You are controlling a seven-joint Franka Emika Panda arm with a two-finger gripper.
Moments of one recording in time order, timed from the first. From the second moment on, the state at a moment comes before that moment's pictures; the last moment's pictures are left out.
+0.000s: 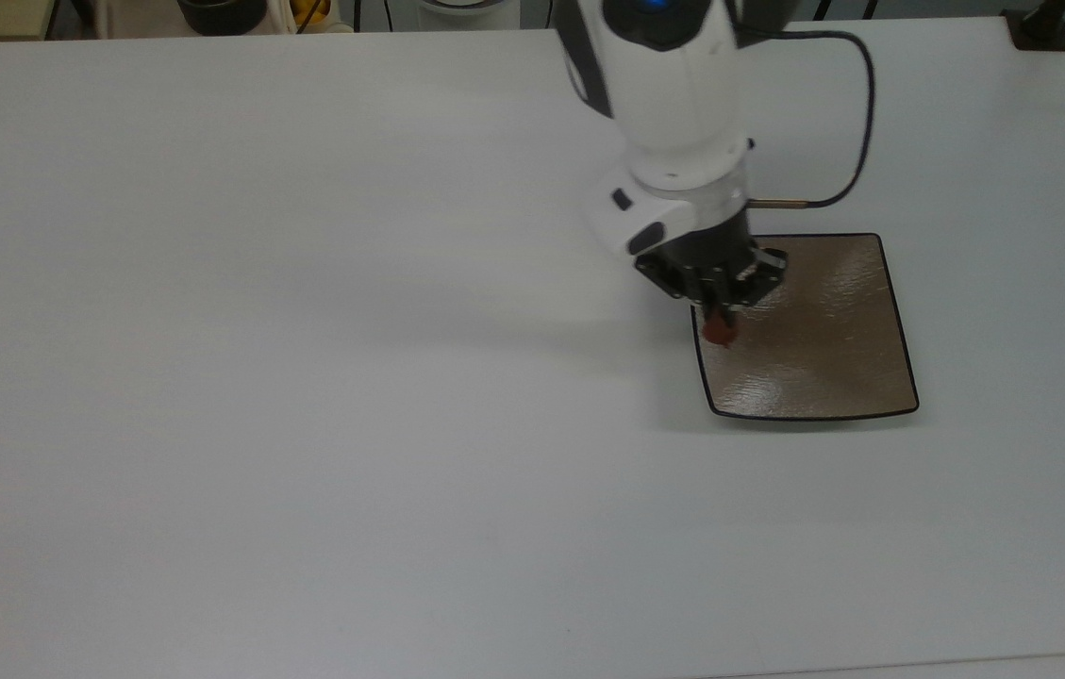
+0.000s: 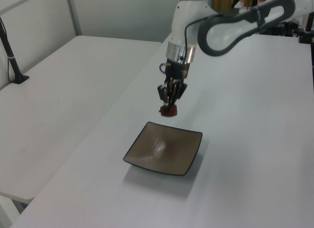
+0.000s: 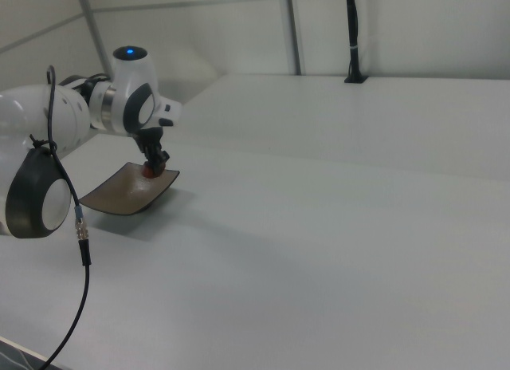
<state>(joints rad) 0.08 0.57 0.40 -1.42 0.02 2.21 0.63</state>
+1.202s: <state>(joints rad) 0.16 0.57 0.40 -1.40 -0.08 2.19 0.63</state>
